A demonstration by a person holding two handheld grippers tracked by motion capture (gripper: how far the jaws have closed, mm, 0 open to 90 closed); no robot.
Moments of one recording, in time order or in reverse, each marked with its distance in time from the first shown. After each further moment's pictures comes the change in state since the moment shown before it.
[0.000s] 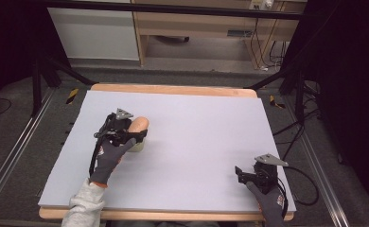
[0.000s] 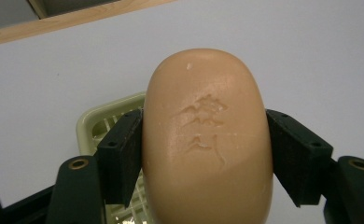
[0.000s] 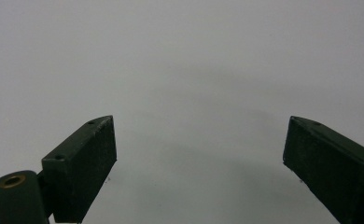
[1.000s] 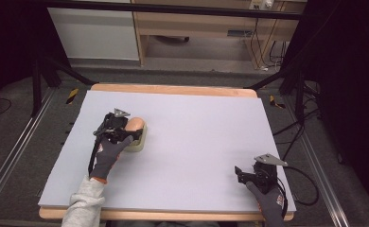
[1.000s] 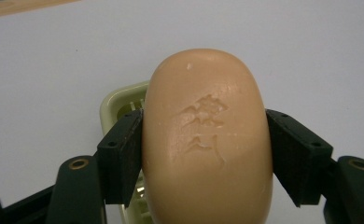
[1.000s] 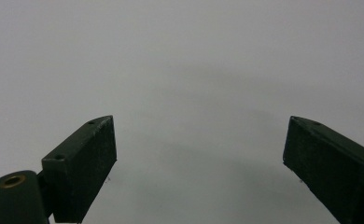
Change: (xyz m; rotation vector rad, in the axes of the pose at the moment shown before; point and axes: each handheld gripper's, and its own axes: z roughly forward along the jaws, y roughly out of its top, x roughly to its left) left arm 0.024 -0.010 0.023 0.061 0.041 -0.035; right arm 0.000 0.000 0.001 0.001 -0.006 -0.008
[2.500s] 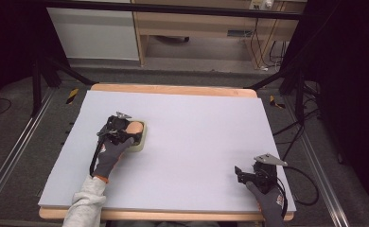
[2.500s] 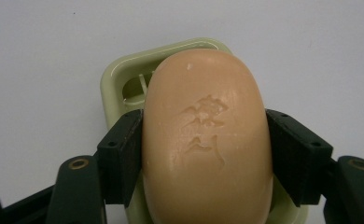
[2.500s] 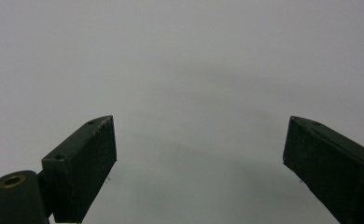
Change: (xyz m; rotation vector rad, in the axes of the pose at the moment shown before) left arm 0.010 -0.012 0.027 0.081 0.030 -0.011; right arm 0.000 0.000 0.000 0.006 0.001 0.007
